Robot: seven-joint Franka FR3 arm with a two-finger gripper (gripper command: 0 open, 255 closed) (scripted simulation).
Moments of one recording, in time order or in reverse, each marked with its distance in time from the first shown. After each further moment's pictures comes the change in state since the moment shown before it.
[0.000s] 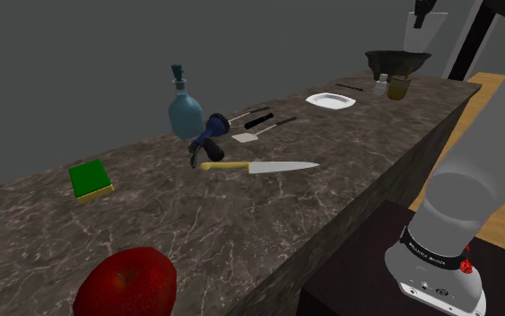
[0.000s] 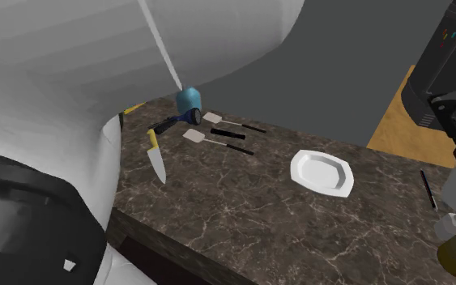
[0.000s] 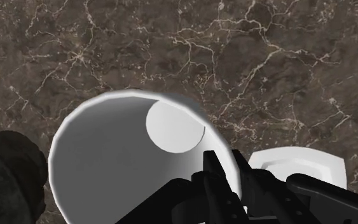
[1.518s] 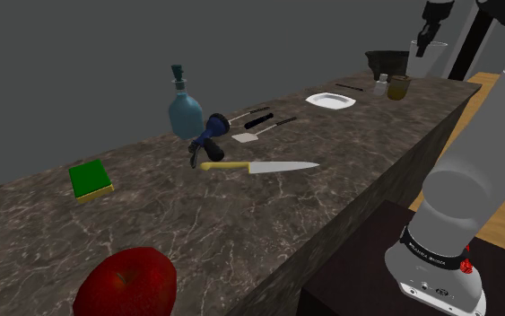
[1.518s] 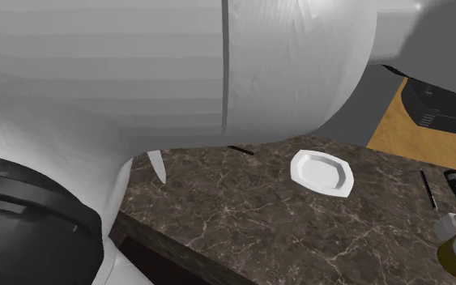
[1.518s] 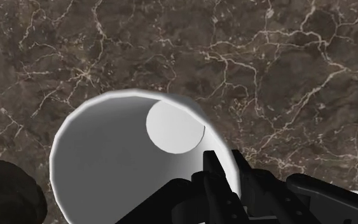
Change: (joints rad) arm -0.056 0.042 -0.082 -0.224 0.050 0.266 -0.108
